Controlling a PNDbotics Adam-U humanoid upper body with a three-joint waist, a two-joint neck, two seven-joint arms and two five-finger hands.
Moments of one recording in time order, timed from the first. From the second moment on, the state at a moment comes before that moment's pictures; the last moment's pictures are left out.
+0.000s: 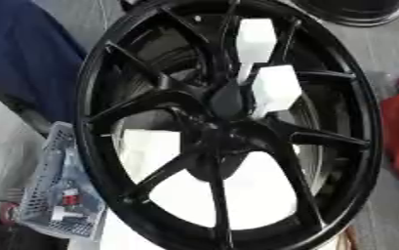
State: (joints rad) left arm -0.12 0.41 0.07 -1.98 0.43 0.08 0.12; right arm -0.90 -1.04 0.20 -1.99 0.14 0.29 0.56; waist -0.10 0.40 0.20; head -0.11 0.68
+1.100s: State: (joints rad) left arm -0.12 0.41 0.07 -1.98 0.44 0.08 0.11; right arm -0.99 -1.02 0.30 -1.99 0.14 0.24 0.90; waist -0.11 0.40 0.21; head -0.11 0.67
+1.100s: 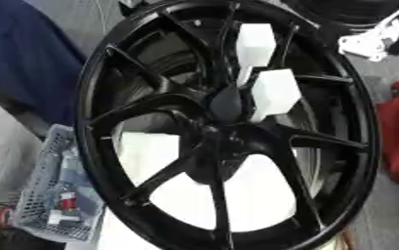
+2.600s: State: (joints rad) left arm -0.12 0.41 0.07 -1.98 0.43 0.09 0.10; right arm -1.06 -0.97 0.39 -1.99 0.20 0.28 0.90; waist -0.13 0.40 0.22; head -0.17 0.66
